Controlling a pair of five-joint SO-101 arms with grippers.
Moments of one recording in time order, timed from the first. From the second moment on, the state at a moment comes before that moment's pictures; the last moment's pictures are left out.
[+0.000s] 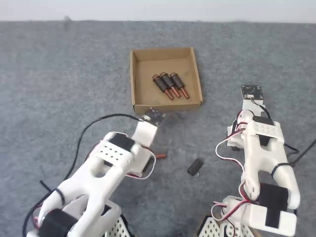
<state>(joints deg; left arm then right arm) 19.2 -25.6 61.6 64.0 2.9 9.2 -8.8 46.8 48.4 9.4</state>
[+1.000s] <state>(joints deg) 17.5 -8.3 52.7 60.4 8.5 9.2 -8.8 46.8 48.4 9.4</state>
